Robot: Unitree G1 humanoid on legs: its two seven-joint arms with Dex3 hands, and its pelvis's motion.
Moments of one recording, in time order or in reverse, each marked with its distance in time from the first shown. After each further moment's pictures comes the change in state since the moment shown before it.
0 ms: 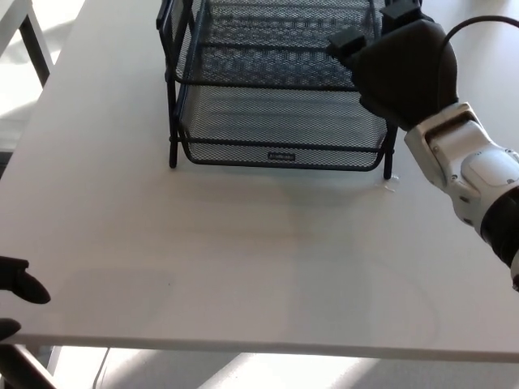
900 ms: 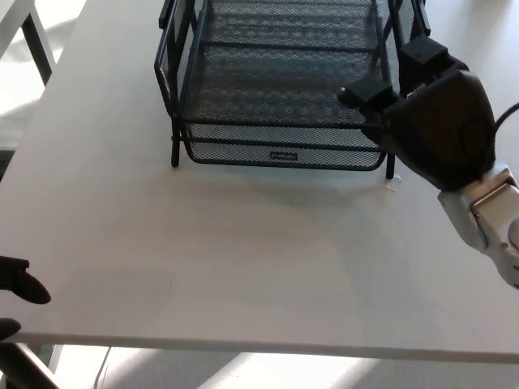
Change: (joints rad) left_arm -0.006 0.001 0.000 0.006 0.005 -0.010 -0.001; right_arm 0.359 -0.219 -0.105 -0.526 -0.065 -0.079 -0.281
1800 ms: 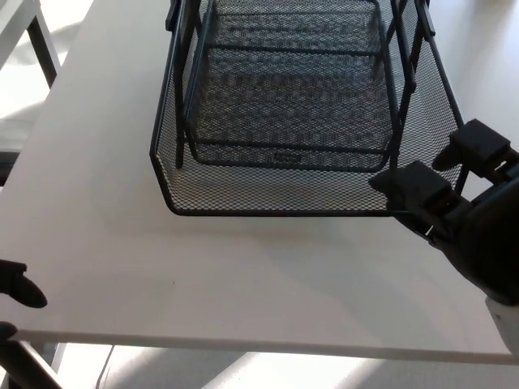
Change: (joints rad) left_arm 0.001 0.006 0.005 0.019 0.002 -0.017 -0.018; right_arm 0.497 -0.090 -0.270 -0.564 -0.096 -0.050 0.024
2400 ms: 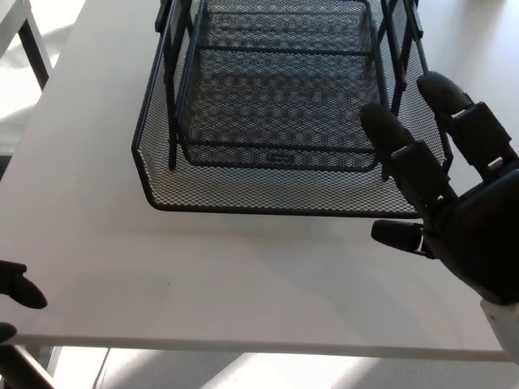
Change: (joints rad) left_arm 0.001 0.000 0.001 0.001 0.000 -0.005 0.000; right_arm 0.033 0.035 -0.033 -0.087 -0.019 0.052 0.190
